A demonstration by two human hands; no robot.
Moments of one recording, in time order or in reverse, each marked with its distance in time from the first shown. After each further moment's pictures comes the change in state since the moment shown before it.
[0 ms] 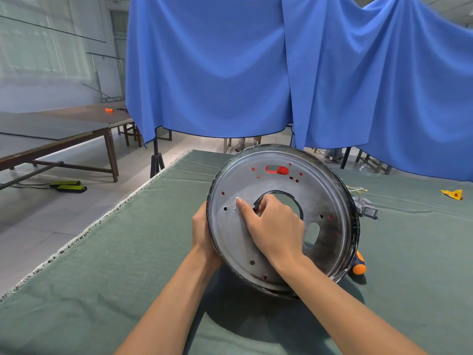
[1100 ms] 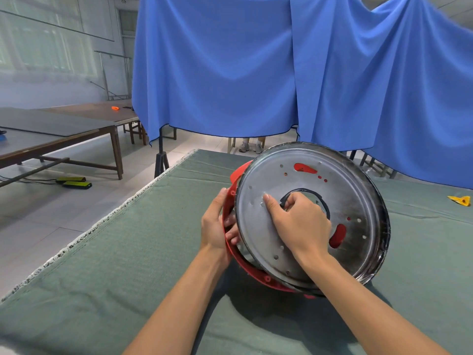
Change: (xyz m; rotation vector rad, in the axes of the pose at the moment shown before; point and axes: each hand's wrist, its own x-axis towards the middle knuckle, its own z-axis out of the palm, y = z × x) left_hand -0.001 0.000 0.003 0.030 0.084 -0.064; right_hand 0.008 0.013 -0.024 0.000 0.074 0.078
